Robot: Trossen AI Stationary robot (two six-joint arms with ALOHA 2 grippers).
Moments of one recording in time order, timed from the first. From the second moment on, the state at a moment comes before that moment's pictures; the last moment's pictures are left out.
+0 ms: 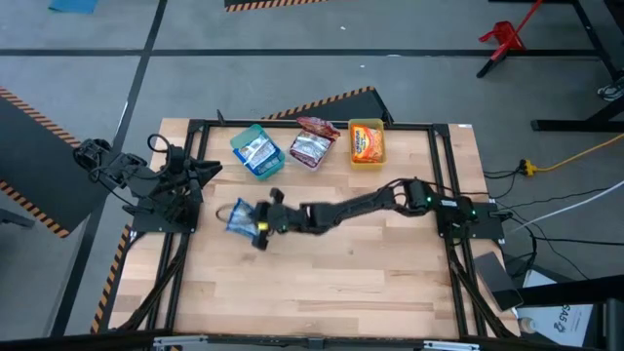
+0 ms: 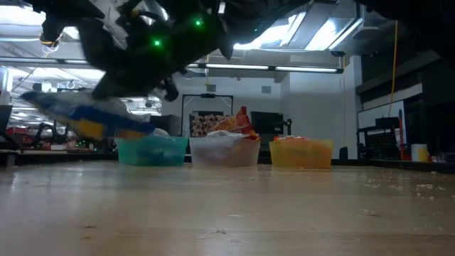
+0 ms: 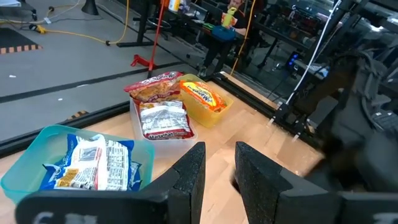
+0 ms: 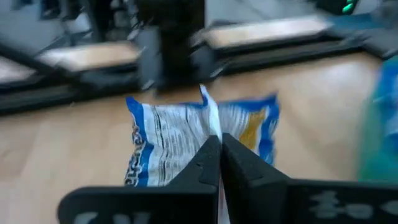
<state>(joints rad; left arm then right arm) -0.51 0.33 0.69 -0.73 -0.99 -0.73 0.12 2.39 1.85 0.14 0.32 0.19</state>
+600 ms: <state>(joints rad) -0.51 0.33 0.69 -0.73 -0.98 -0.70 -0.08 2.33 1.85 0.12 0.01 0.23</state>
